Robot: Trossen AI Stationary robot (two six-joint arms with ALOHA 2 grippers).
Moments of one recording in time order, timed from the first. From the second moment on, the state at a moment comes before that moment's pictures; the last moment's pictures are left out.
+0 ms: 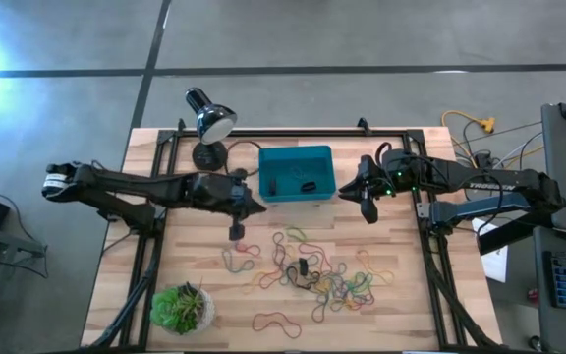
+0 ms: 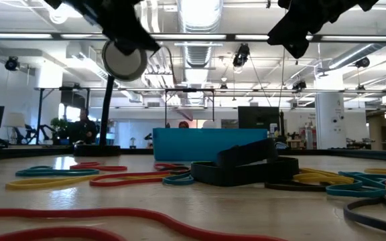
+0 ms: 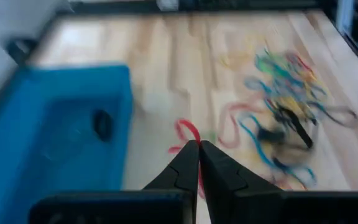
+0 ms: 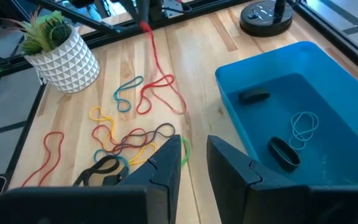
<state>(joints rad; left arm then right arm) -0.02 1.16 0.86 -0.19 -0.08 0.01 -0.15 0.96 0.81 -0.37 -0.15 0.23</state>
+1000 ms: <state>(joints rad) 0.30 1.58 1.03 0.12 -0.15 0.09 -0.15 0.96 0.81 -0.35 -0.10 0.26</state>
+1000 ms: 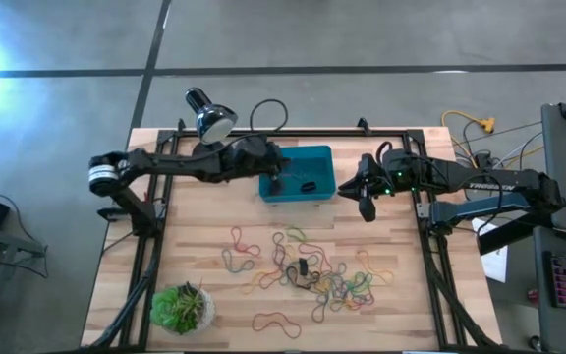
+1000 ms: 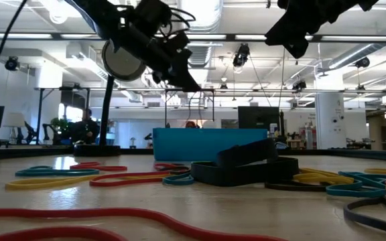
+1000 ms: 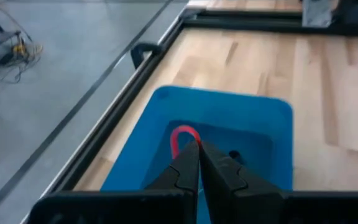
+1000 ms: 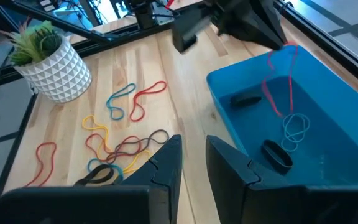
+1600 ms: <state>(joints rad) 0.30 1.61 1.04 0.06 -0.16 0.09 -0.15 0.96 0.79 -0.35 -0.10 0.24</state>
